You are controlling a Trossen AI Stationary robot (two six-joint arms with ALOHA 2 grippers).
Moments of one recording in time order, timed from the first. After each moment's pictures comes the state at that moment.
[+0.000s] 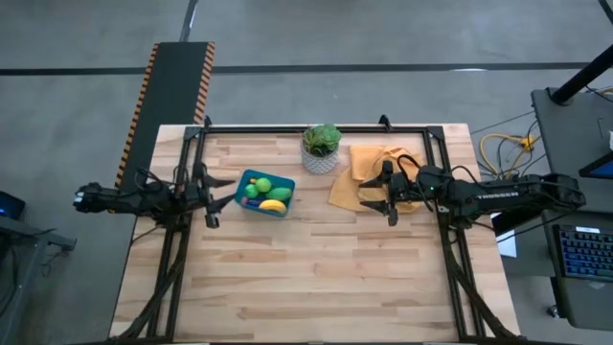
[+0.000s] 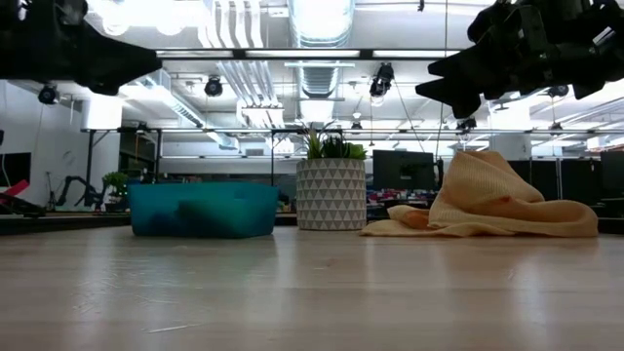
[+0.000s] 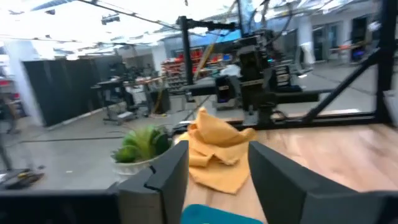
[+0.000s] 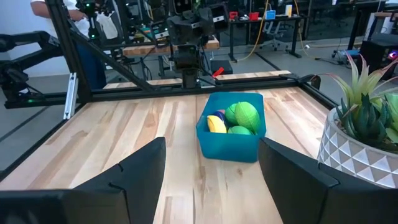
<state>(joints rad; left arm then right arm) -0.16 0.10 0.10 0.08 -0.41 0.20 -0.17 0.89 0.25 0.53 -0.18 0.05</state>
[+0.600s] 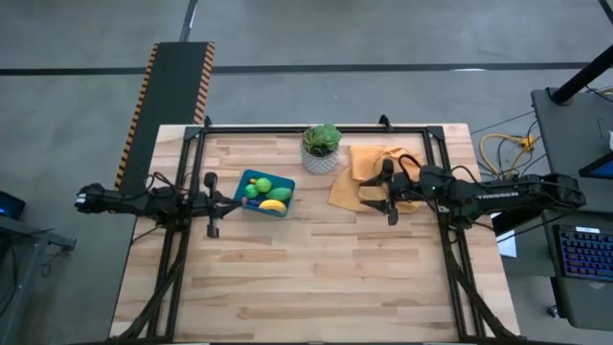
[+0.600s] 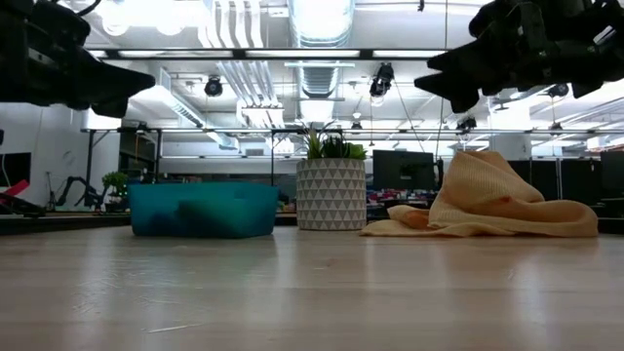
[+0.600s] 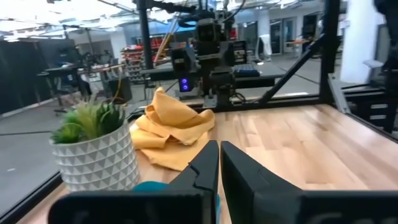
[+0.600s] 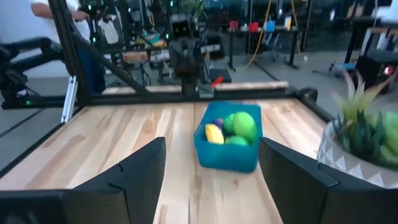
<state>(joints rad) -0.16 0.08 0.01 0.07 -0.25 0.12 -0.17 0.89 0.25 0.57 -0.18 0.01</state>
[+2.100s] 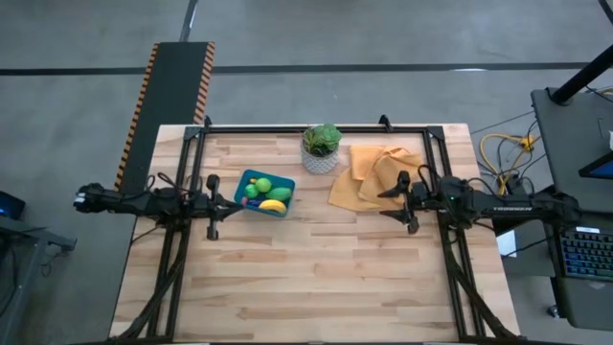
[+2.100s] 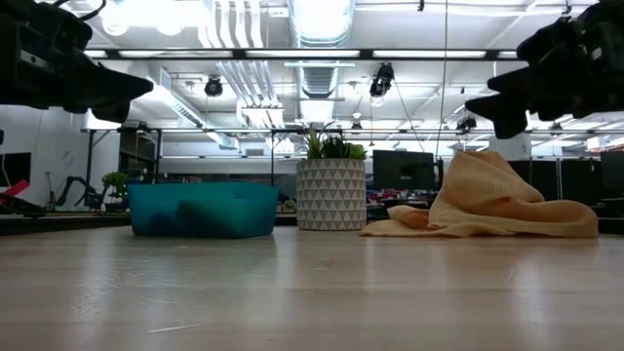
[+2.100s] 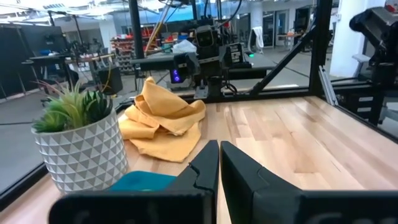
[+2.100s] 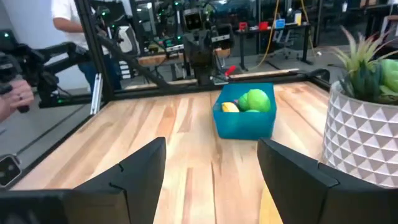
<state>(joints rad) -0.16 0.10 0.01 0.04 -0.21 0.08 -0.15 0.40 0.01 0.34 -0.22 0.10</state>
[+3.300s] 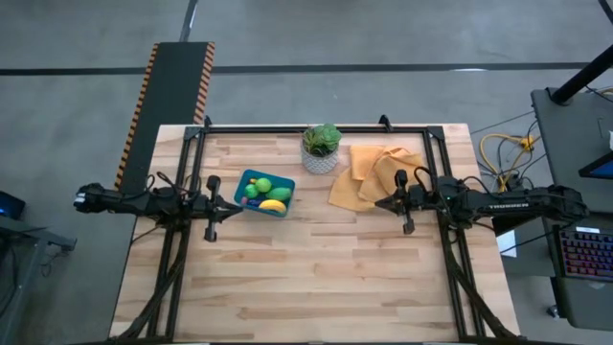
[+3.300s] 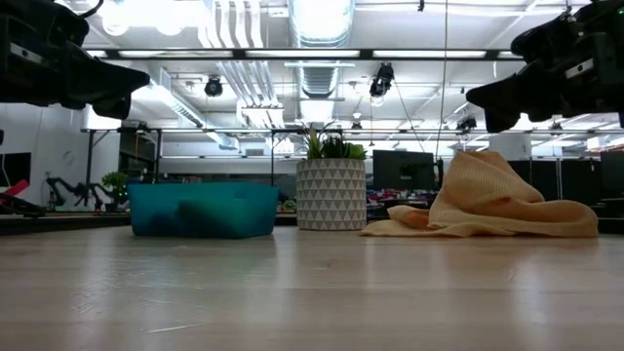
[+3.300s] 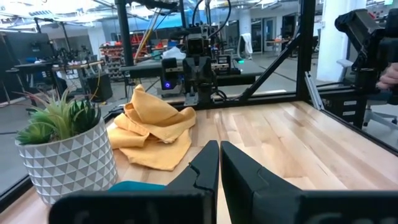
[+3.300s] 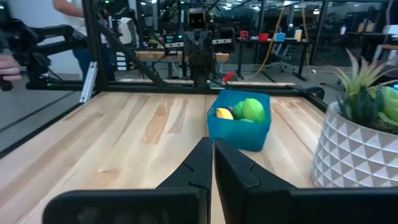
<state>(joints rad) -0.16 0.10 0.00 0.07 -0.16 0.09 -0.15 0.55 0.01 0.51 -0.21 -0.03</state>
